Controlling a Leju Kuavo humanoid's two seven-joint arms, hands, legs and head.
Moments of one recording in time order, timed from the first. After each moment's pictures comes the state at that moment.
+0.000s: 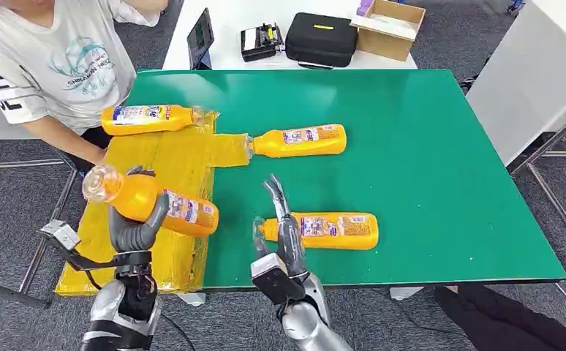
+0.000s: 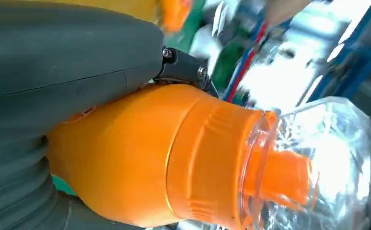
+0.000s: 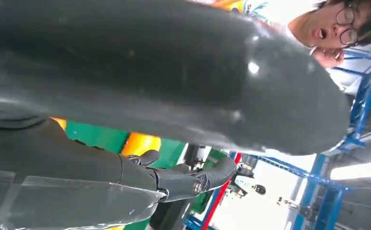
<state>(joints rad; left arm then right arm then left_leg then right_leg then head) -0.21 -0.20 -0.10 -1.29 0.35 -0.07 -0.52 -0.12 0.25 0.58 -1.19 0.44 -0.39 -0.64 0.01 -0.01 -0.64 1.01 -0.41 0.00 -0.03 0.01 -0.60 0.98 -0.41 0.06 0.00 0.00</state>
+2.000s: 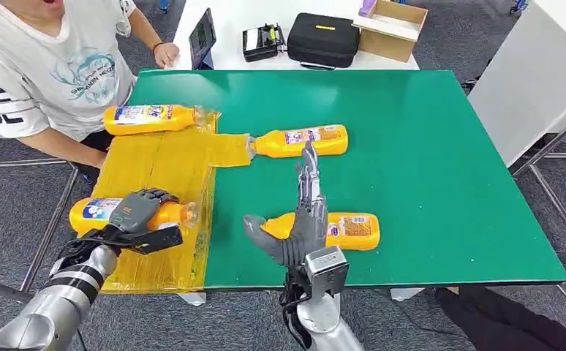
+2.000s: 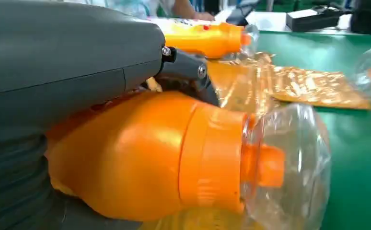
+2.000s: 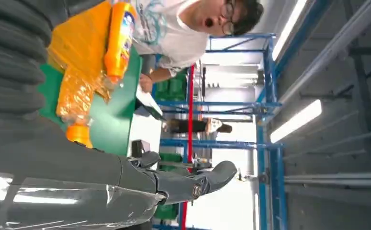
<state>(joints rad) -0.64 0.07 -0.20 -0.52 -1.02 0.08 -0.58 -0.08 0.25 0.59 -1.50 0.18 -0.28 -0.70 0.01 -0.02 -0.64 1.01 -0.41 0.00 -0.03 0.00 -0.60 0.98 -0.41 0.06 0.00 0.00</state>
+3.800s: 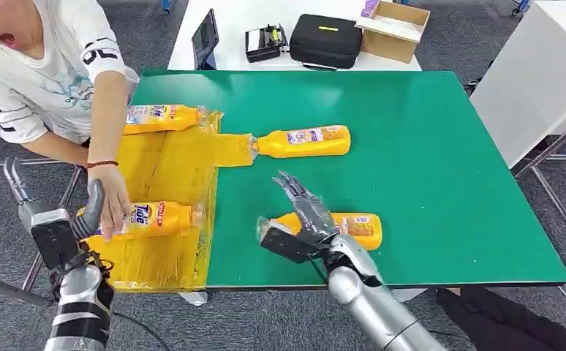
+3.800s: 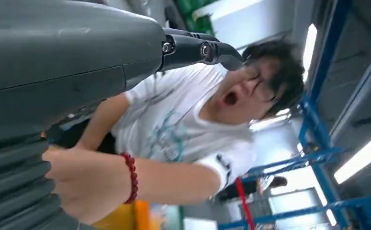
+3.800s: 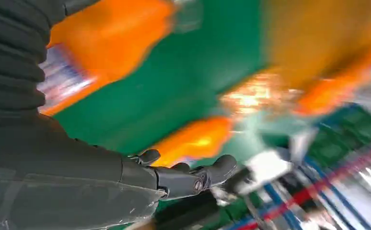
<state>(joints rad) -0.28 -0.14 0.10 -1.22 -0.18 0.56 -0.69 -0.29 -0.07 0.63 -1.23 0.70 -0.02 -0.17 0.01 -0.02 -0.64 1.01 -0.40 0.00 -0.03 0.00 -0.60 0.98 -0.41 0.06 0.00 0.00</state>
